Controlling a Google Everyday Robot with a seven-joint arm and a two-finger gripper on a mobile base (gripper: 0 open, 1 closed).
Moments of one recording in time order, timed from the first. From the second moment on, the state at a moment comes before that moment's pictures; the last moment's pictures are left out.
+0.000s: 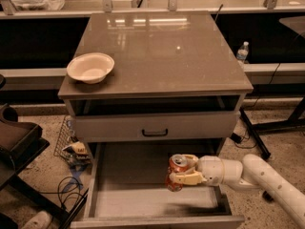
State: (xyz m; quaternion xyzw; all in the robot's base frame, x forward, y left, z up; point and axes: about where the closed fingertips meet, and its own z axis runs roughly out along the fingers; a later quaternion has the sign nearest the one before) arm 0.466 -0.081 0.605 -0.39 0.56 0.56 0.47
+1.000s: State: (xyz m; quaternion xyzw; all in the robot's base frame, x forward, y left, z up) arm 0.498 0.029 0.517 -0.45 0.57 0.51 0.47
